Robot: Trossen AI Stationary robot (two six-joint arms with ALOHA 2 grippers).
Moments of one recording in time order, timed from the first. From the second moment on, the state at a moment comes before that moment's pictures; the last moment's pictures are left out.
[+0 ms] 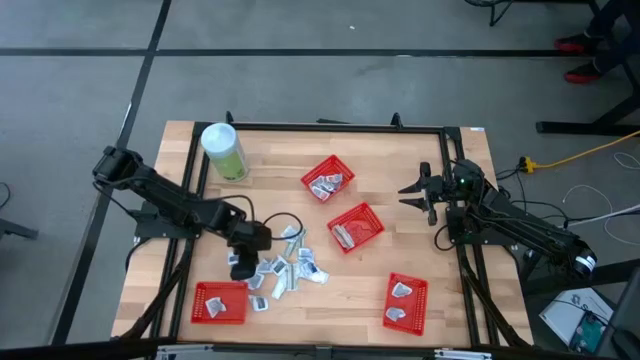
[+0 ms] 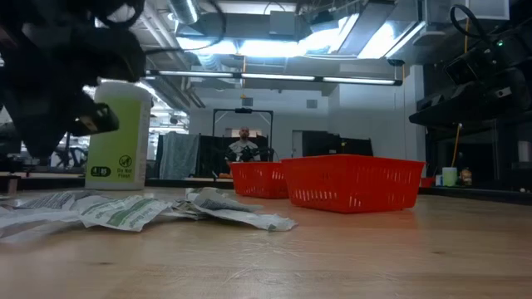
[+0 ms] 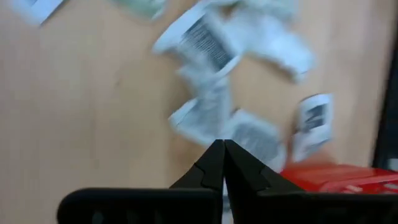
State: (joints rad) left arm -0.33 1.35 0.68 -0.48 0.22 -0.51; right arm -0.69 0.33 0.04 -0.01 -0.70 -0.21
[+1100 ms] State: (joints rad) left arm -0.38 1.55 0.68 -0.31 0.06 -0.40; right arm -0.69 0.33 0.04 -0.01 -0.70 -0.21
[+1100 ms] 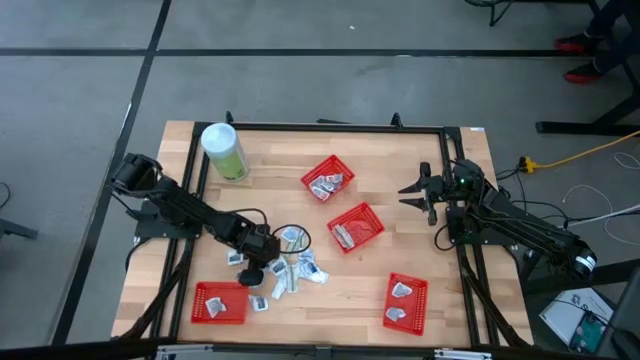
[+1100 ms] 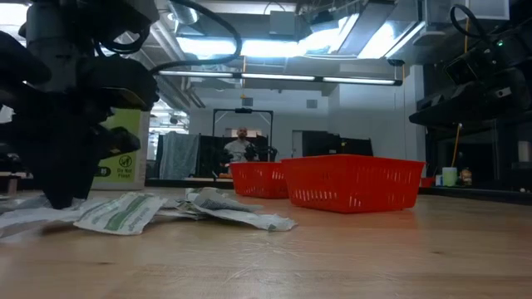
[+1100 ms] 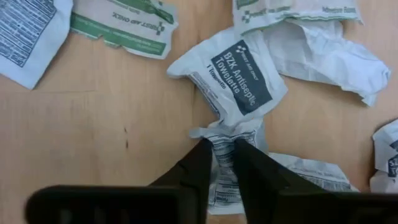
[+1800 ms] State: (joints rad) left arm -0.39 1.38 0.76 -0.31 -0.20 -0.41; right arm -0.69 0.33 0.04 -0.01 -0.70 -0.21
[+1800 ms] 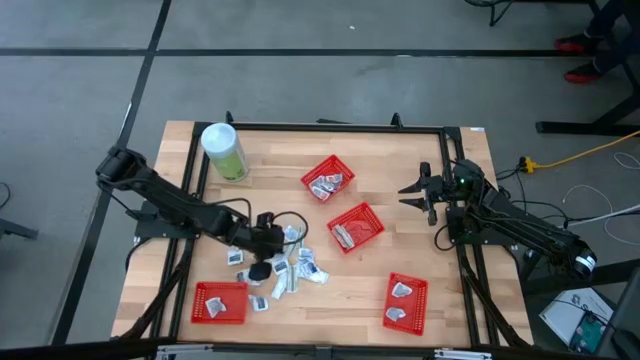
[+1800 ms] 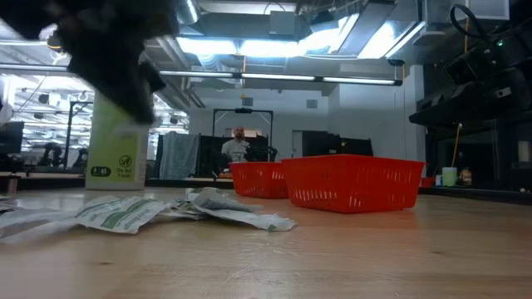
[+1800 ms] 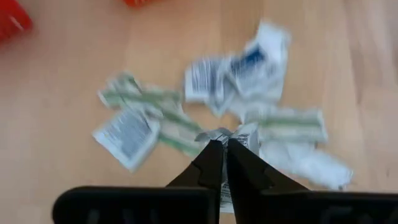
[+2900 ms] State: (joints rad) left arm -0.71 1.28 0.80 -0.15 -0.42 -0.60; right arm -0.69 0.33 0.04 -0.01 -0.70 -0.21
